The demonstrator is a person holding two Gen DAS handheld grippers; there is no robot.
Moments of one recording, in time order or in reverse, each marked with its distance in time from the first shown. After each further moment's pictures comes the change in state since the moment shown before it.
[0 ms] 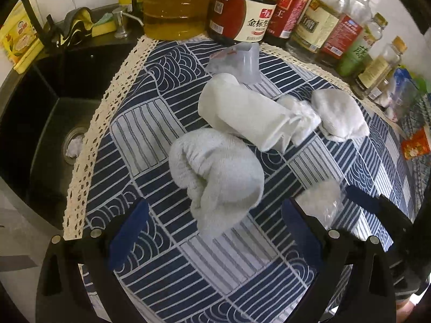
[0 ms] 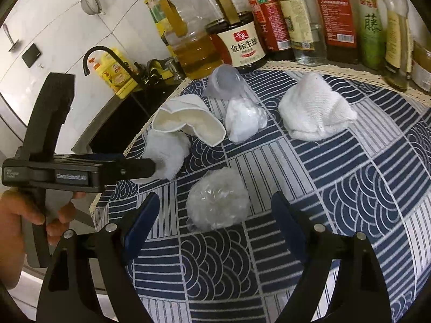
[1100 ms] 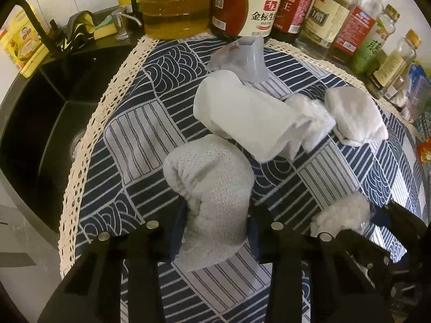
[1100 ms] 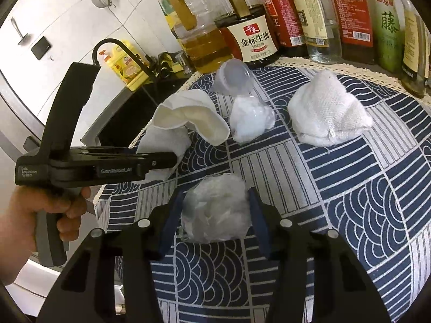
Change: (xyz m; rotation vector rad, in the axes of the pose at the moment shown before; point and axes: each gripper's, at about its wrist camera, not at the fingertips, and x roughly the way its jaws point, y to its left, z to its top) left arm 0.017 -0.014 0.000 0.006 -0.013 0.088; right arm 0.000 -0.008 0.005 -0.029 0.019 0.060
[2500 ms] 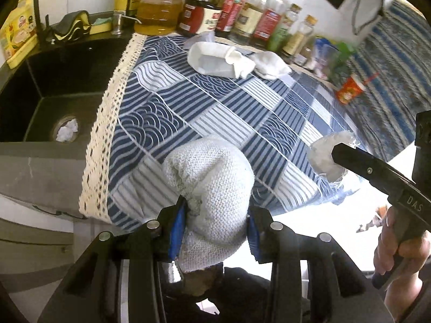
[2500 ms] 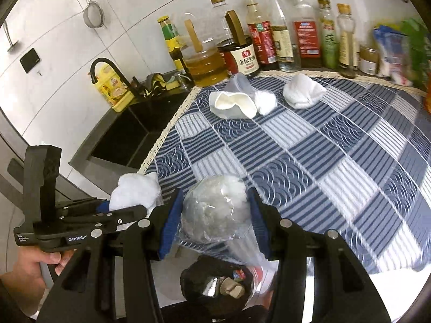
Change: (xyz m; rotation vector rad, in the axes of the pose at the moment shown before) left arm -0.102 0.092 -0.153 0.206 -0.087 -0.368; right arm -0.072 0.171 -0.097 0.164 -0.166 -0.297
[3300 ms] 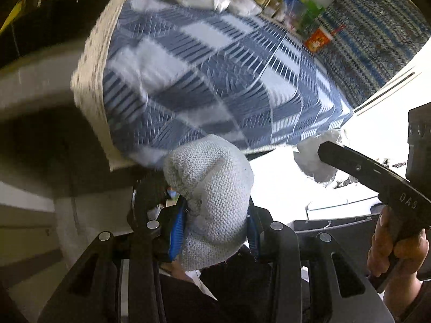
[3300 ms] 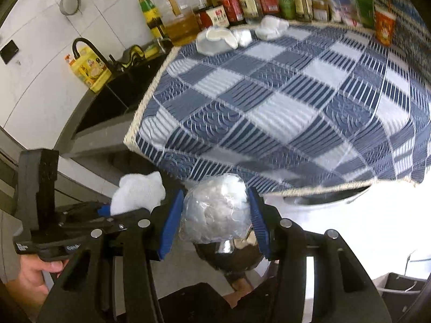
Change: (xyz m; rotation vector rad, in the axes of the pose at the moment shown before) left arm -0.006 0.032 -0.120 0.060 0.176 -0.162; right arm -0.011 0.061 -0.131 0.177 0.107 -0.146
